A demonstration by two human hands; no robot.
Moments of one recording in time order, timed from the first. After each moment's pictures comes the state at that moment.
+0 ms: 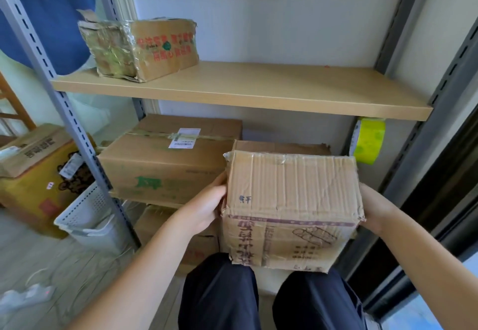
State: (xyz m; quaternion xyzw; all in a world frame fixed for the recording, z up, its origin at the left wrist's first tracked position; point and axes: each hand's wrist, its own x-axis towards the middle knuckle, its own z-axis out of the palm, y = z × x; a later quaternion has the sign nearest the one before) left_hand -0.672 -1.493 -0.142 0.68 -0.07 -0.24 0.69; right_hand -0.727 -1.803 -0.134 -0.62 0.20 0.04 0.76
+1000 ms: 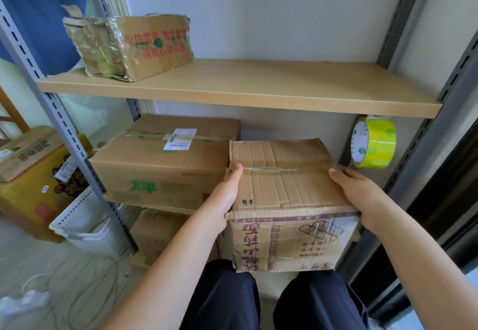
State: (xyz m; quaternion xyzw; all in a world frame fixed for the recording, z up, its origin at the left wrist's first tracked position) left_hand -0.649 -1.535 -0.145 0.69 0.11 -0.24 0.67; right_hand -0.711 -1.789 -0.122 -0.73 0.28 -0.05 0.62
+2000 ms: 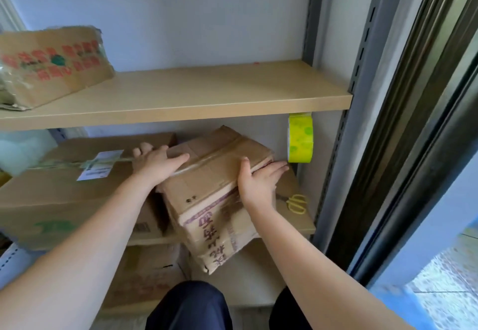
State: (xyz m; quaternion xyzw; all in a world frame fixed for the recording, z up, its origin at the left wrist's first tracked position) left_hand -0.513 -1.537 -0.113 0.99 -0.04 0.00 0.12; right_hand -0.654 -1.722 -0.138 -0.72 0.30 -0.22 0.59
